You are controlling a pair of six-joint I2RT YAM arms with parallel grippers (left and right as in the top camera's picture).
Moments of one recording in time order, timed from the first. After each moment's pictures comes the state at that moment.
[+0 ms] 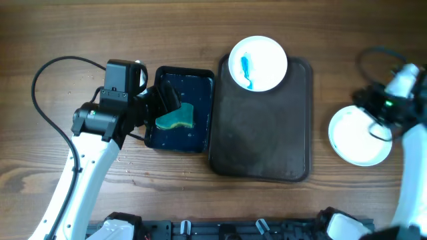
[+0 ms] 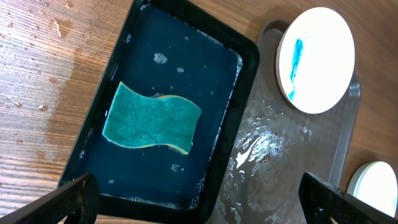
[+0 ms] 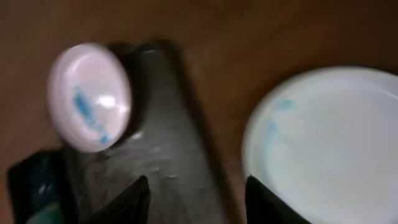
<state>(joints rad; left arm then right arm) -0.20 1.27 1.12 -0.85 0.16 -0.57 -0.40 1.31 1.14 -0.86 -0.38 0.21</state>
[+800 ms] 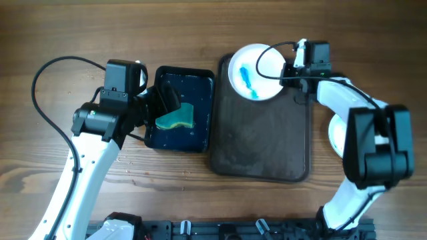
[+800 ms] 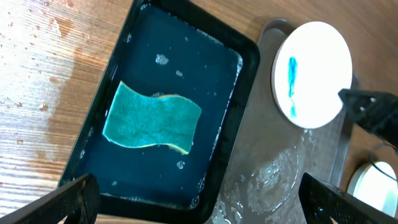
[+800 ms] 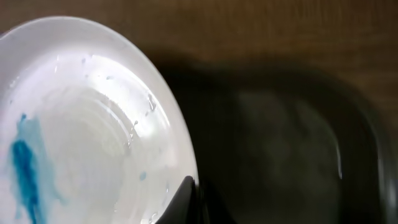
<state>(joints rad) -0.20 1.27 1.12 -0.85 0.16 -0.57 0.06 1.93 1.14 -0.17 -0.15 0.21</state>
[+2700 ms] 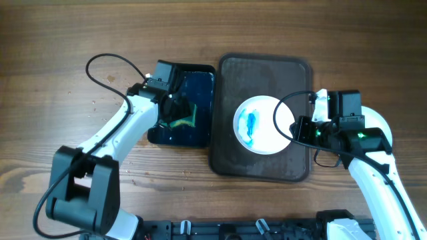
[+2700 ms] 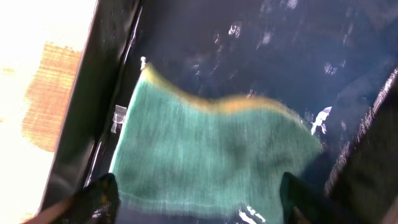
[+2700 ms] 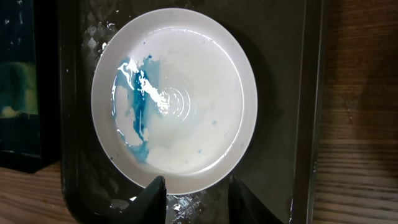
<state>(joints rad) -0.31 1.70 1.06 -0.66 -0.05 -0.59 0.07 1.14 0.79 -0.78 -0.26 0.26</state>
